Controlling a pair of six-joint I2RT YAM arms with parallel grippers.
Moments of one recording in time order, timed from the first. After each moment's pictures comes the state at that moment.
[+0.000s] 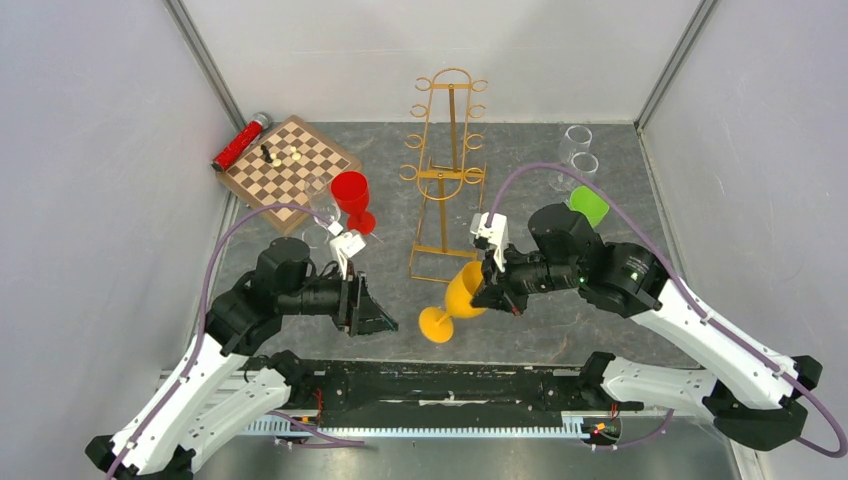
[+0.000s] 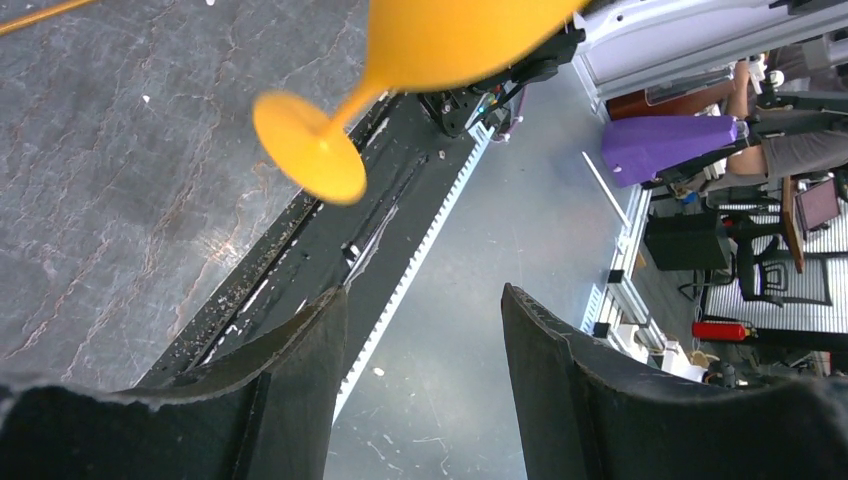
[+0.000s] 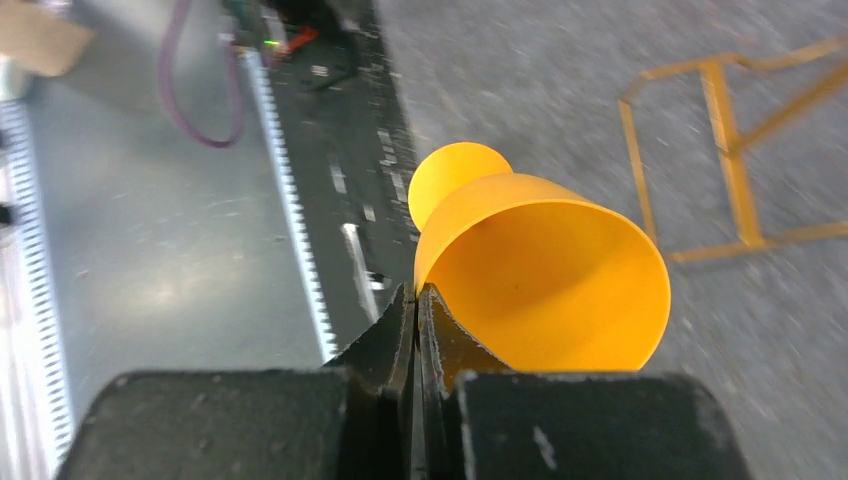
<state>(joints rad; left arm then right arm) -0.62 0.64 0.85 -0.75 0.69 -0.48 0.91 1.00 1.24 -0.85 -0.50 -0.03</state>
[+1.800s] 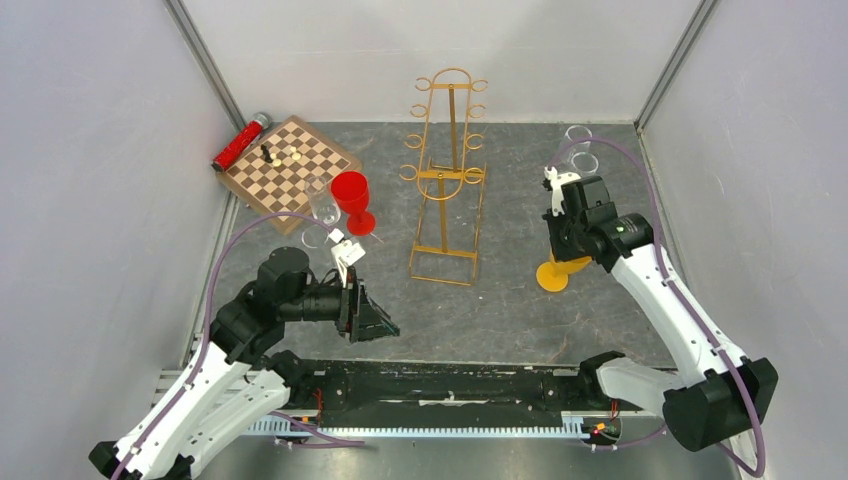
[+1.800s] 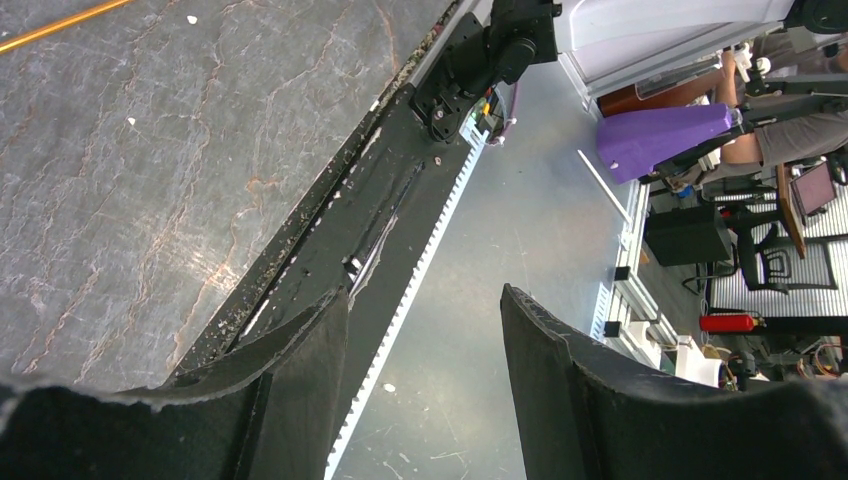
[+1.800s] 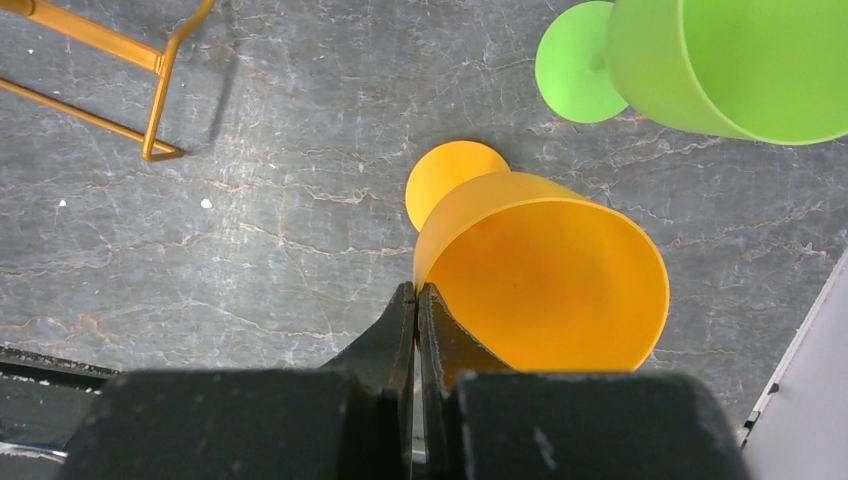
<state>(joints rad) -0.62 0.58 0.74 -0.64 0.72 -0.48 0.32 1.12 1.08 -0.91 0.08 0.04</state>
